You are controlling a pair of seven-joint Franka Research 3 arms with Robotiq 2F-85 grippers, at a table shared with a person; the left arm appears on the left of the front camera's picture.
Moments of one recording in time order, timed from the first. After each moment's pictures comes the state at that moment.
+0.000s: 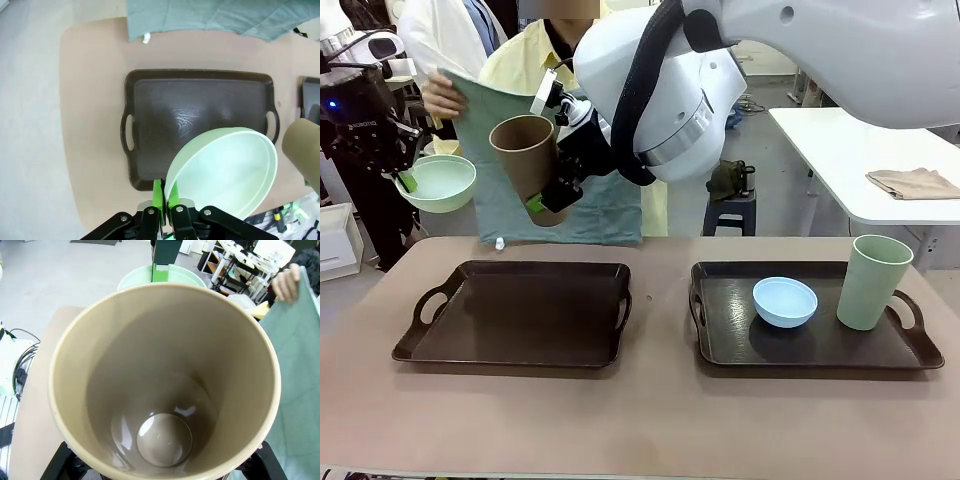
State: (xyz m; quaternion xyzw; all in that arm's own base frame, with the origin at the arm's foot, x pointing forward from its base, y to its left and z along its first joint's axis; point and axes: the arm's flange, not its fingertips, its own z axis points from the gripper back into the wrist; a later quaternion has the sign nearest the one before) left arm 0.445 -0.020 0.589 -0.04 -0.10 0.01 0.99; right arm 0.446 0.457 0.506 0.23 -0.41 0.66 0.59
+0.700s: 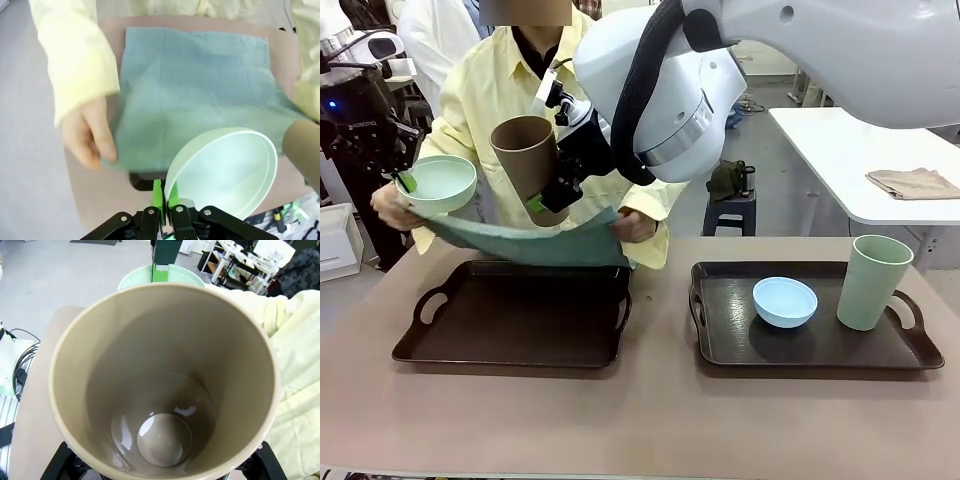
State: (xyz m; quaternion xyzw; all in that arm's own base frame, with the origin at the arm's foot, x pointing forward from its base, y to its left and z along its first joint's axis) left arm 0.445 -0.020 0.589 -0.04 -0.10 0.01 0.99; right arm 0.446 0.457 0.506 0.23 -0.41 0.66 0.59
